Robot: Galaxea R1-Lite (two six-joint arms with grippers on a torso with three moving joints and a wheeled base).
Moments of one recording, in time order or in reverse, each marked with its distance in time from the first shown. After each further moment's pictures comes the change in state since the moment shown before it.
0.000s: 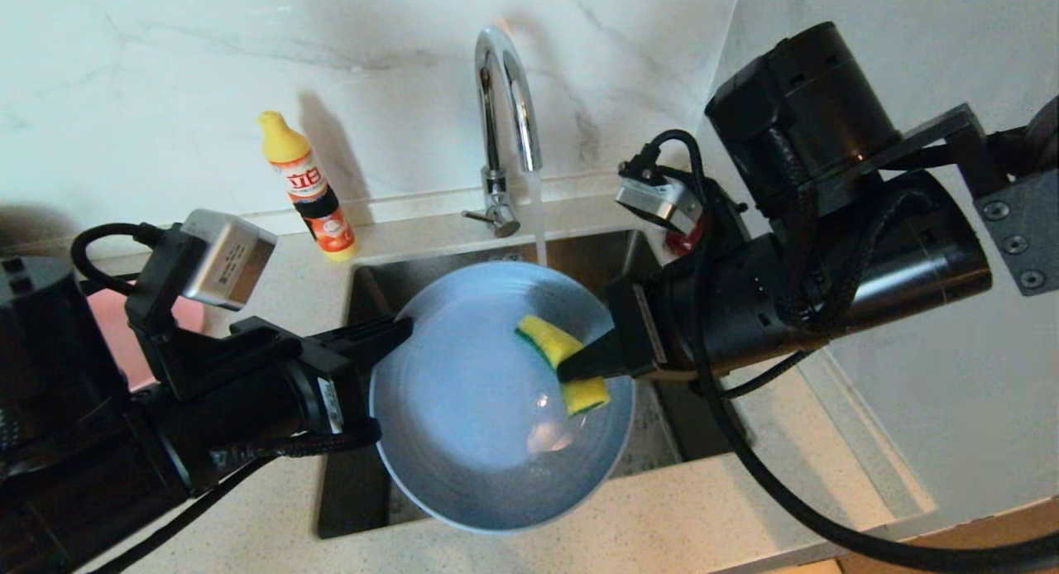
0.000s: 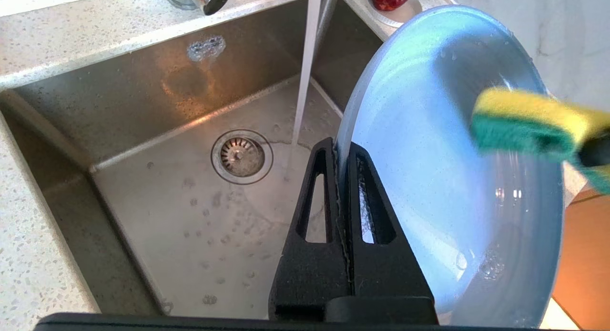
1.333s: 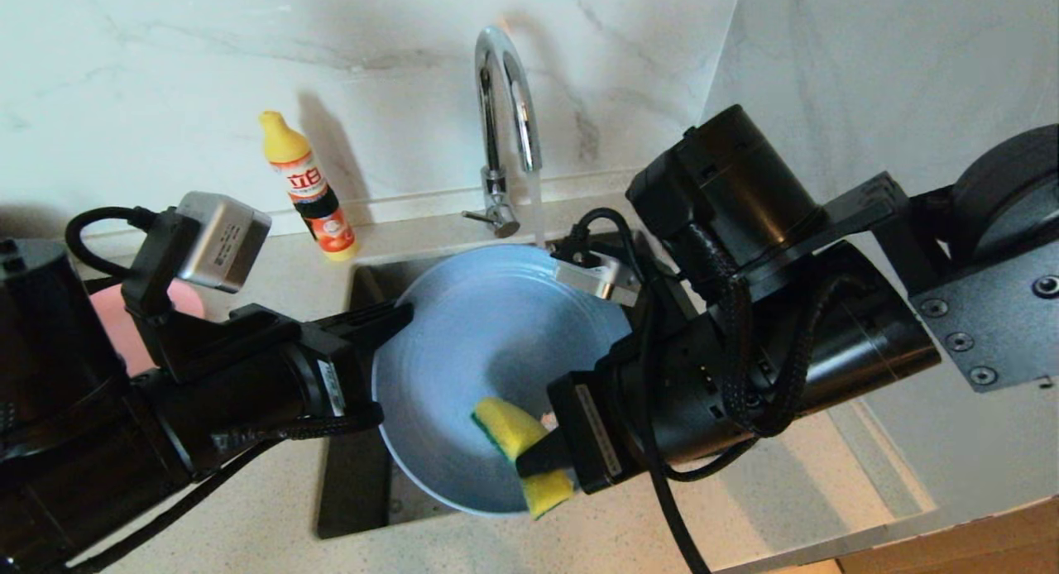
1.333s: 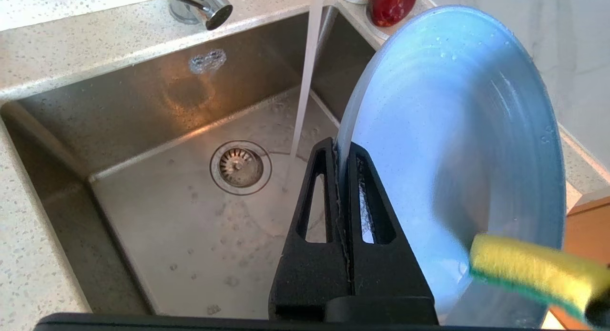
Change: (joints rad) left arm 0.000 0.007 -0.029 0.000 0.002 -0.009; right arm 0.124 0.045 0.044 0.007 0.004 0.000
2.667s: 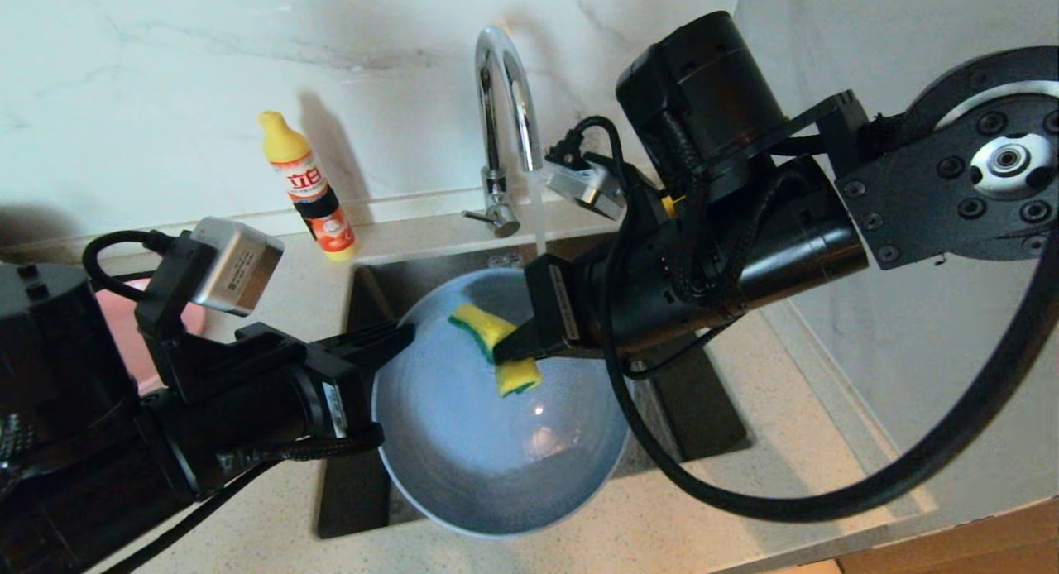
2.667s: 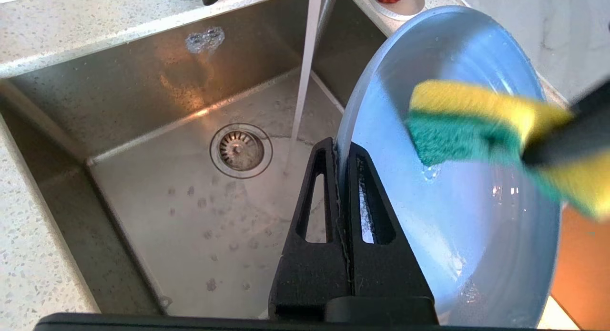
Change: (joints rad) left arm -0.002 0.001 0.038 -0.001 -0.001 0.002; right arm -0.080 0.103 -0.265 0.032 -0.001 0.005
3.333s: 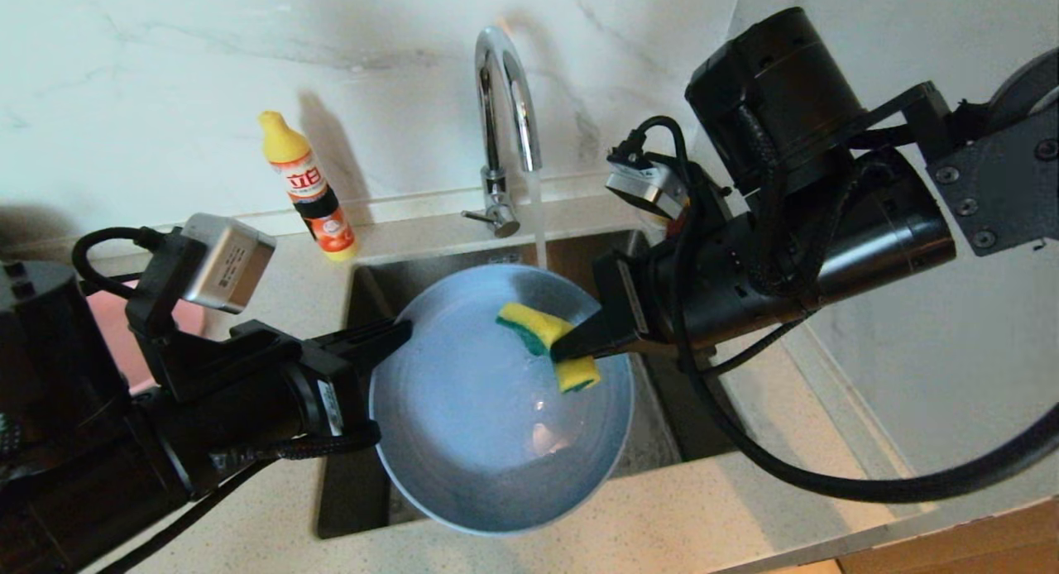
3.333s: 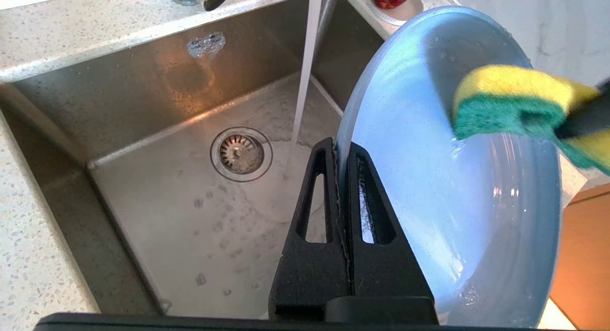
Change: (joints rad) left arm 0.001 -0.010 -0.003 -0.001 0.002 -0.002; right arm -0.060 -0.086 0.098 0.032 0.002 -0.003
